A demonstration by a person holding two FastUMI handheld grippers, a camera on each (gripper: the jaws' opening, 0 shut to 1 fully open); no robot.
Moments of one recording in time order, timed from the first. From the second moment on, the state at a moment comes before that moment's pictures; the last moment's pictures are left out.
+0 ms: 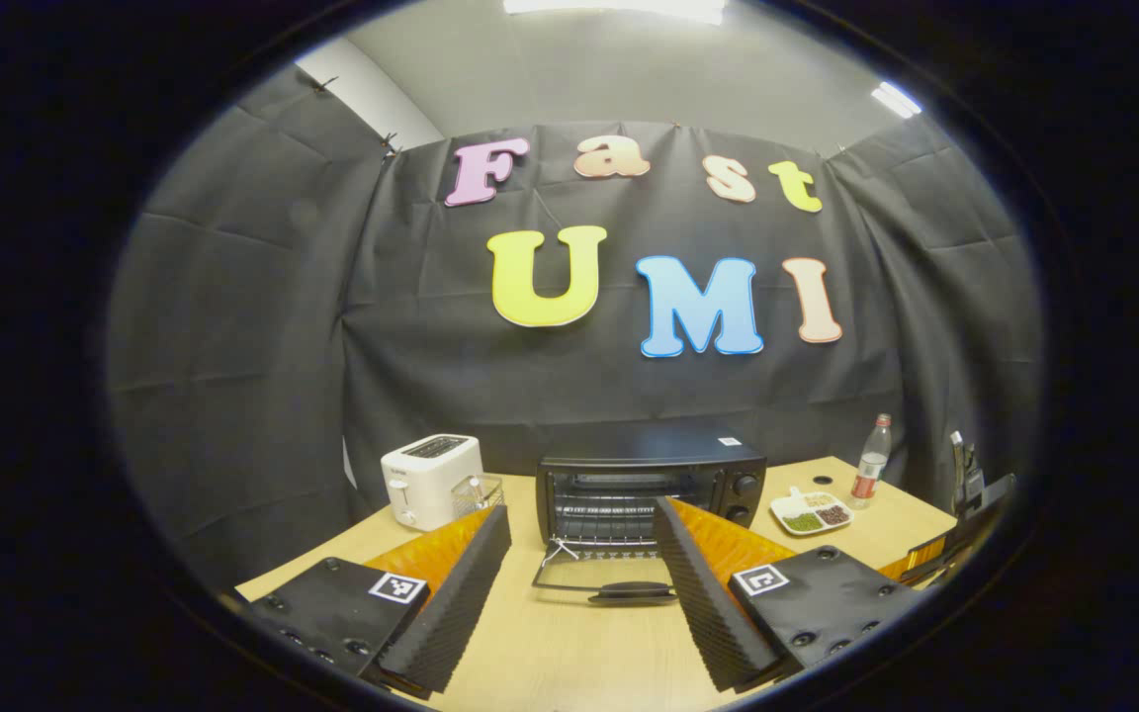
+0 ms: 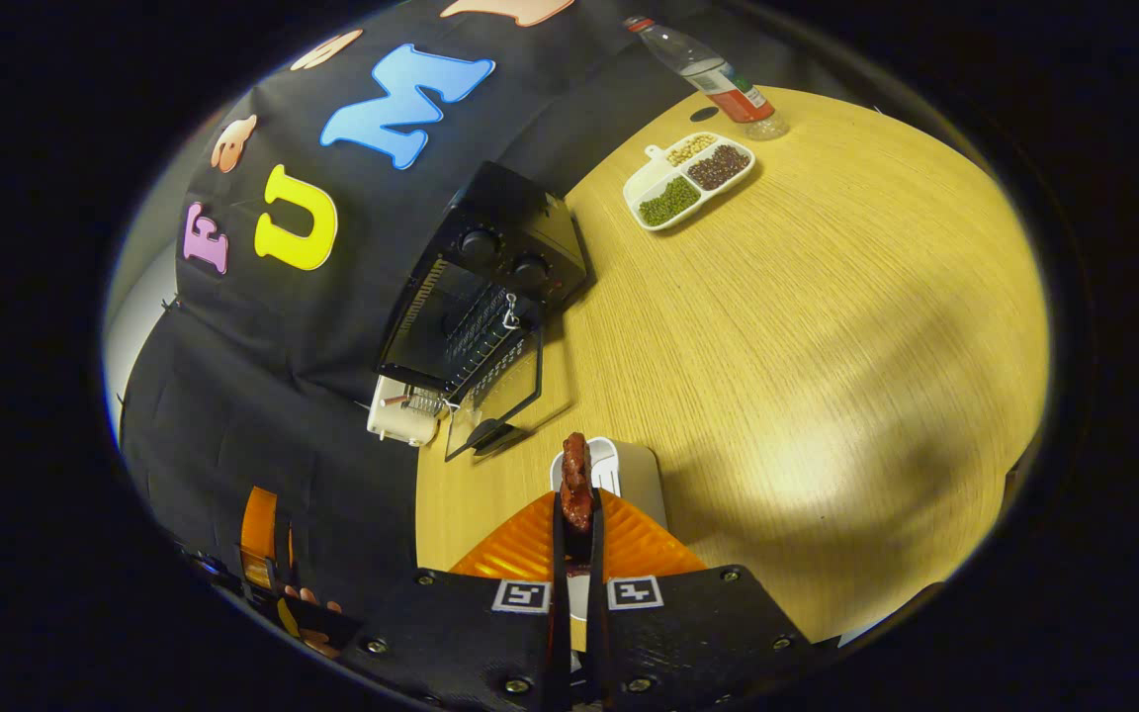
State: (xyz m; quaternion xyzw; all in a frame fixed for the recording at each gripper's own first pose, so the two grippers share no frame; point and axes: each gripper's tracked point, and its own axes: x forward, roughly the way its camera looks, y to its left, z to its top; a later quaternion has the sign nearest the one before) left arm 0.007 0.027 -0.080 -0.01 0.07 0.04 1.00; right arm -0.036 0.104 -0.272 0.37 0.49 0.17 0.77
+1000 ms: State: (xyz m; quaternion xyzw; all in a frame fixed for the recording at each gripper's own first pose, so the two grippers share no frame) left arm 0.060 0.128 -0.087 -0.03 0.05 0.06 1.00; right arm 0.076 0.244 -0.204 0.44 0.39 0.21 0.79
